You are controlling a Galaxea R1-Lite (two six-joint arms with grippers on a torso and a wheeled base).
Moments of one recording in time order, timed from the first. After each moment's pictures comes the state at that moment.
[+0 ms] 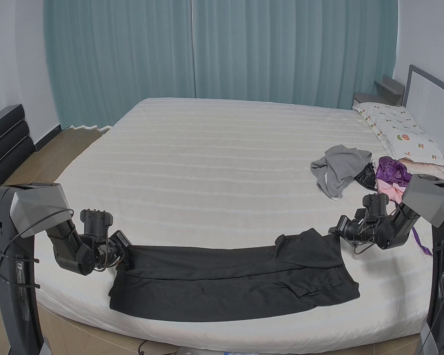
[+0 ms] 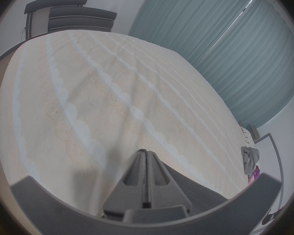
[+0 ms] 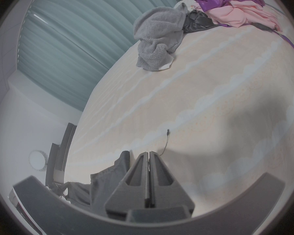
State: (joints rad) left arm -0.05 2.40 -0.80 -0.87 0.07 -0.77; right arm -0.02 2.50 -1.07 -0.74 0.35 0.59
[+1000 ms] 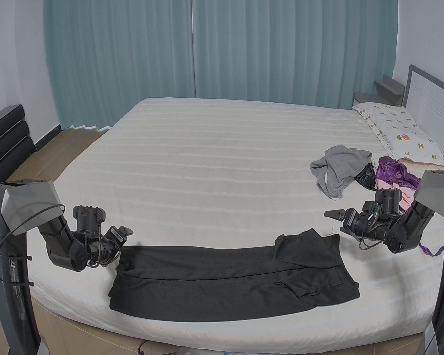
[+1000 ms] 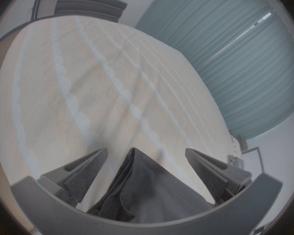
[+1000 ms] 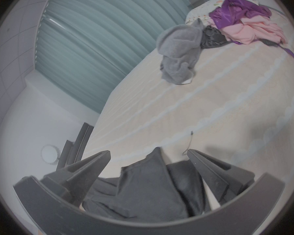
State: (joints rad) left arm -0.02 2.36 -0.79 -0.84 -0.04 -0.89; right arm -0.02 2.37 -0.87 -0.94 0.45 0.60
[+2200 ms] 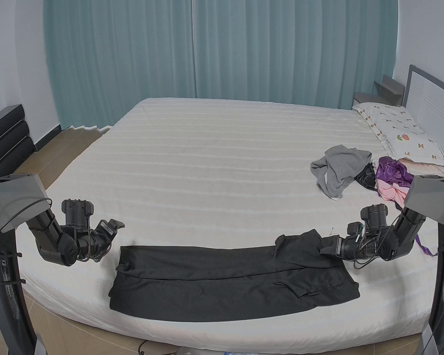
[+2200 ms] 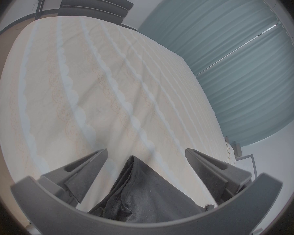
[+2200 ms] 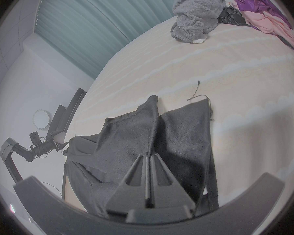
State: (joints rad) left arm 0.04 2.29 -0.77 -0.81 -0.10 -0.92; right arm 0.03 2.41 -0.84 -0.72 0.48 0.31
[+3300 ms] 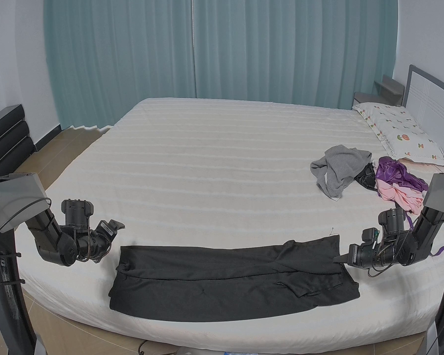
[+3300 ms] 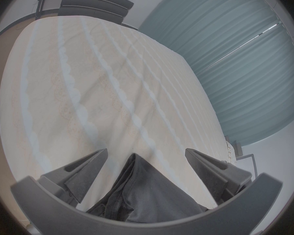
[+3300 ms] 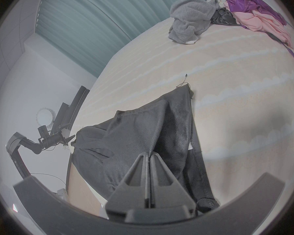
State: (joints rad) left arm 0.03 2.28 -0.77 -0.80 -0.10 -0.92; right arm -0.03 2.26 -0.63 -0.73 0.55 0.25
